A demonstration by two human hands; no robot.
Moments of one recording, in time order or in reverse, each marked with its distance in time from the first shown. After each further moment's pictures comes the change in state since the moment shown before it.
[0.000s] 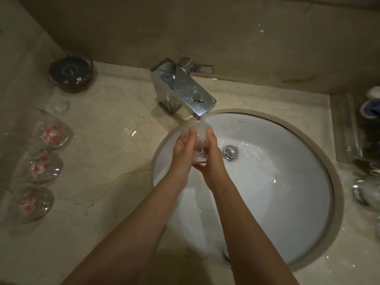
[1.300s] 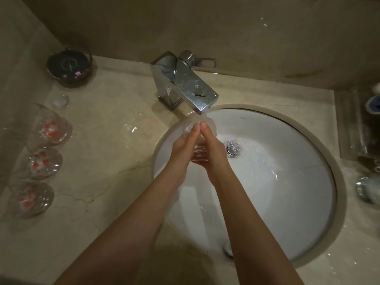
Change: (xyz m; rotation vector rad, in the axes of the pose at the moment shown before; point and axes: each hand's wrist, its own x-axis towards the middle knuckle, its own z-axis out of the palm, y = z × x) left_hand 0.004 -0.003 -0.006 -0.006 -0.094 0.053; right_hand -0.007 -0.012 0.006 -0.061 0.074 0.037
